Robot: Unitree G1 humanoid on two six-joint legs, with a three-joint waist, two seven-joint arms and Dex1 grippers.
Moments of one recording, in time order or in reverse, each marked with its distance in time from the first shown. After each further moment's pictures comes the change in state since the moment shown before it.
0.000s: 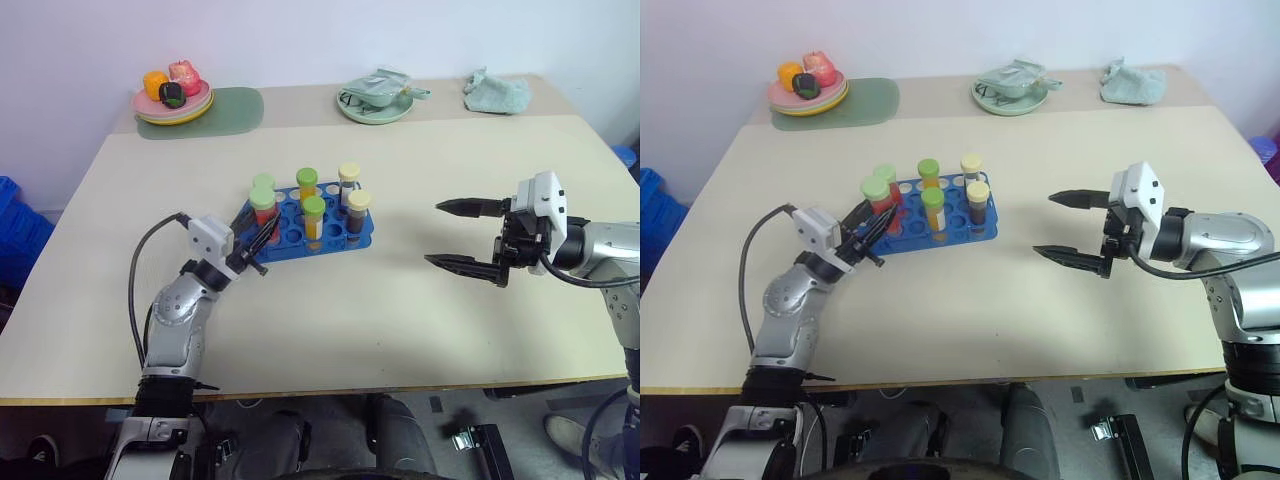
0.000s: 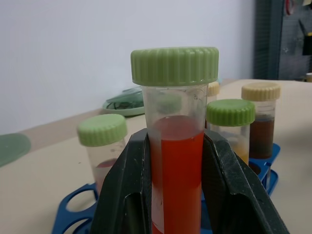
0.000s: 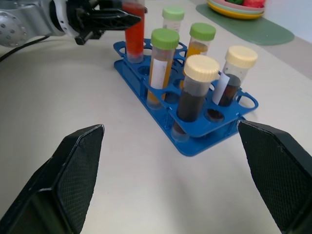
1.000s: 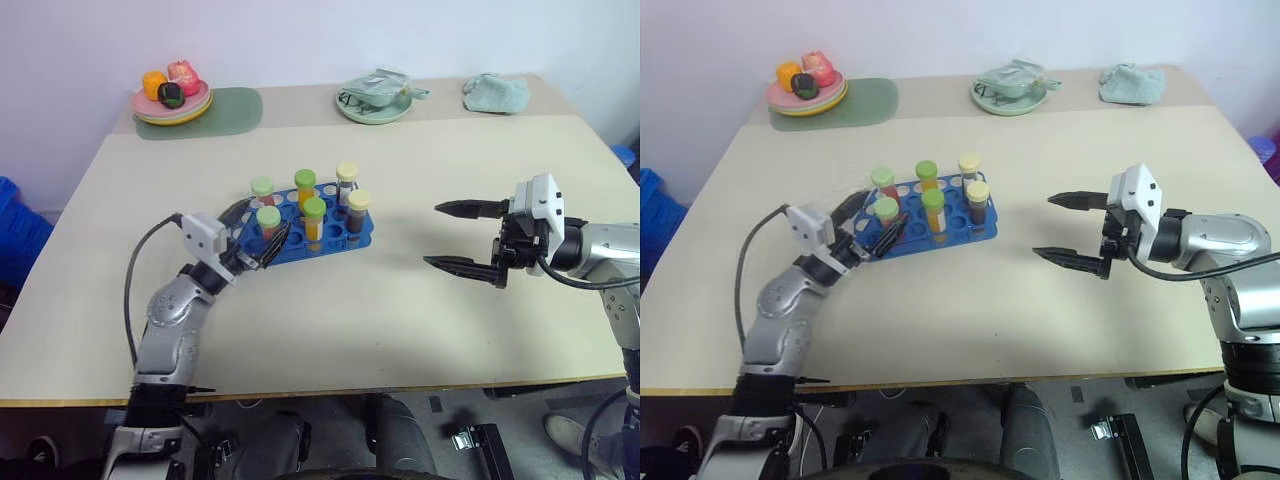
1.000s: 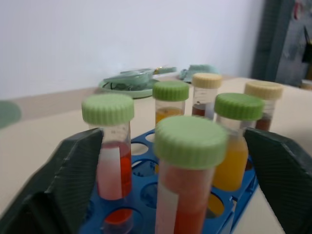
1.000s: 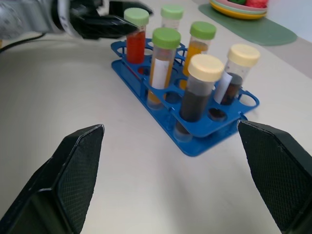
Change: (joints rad) left arm 0.081 0.067 0.026 -0.176 -0.097 0.211 0.010; right arm -0.003 0.002 0.013 0.033 -0.013 -0.032 0.010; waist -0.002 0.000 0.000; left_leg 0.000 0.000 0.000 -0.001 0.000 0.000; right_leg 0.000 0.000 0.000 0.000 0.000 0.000
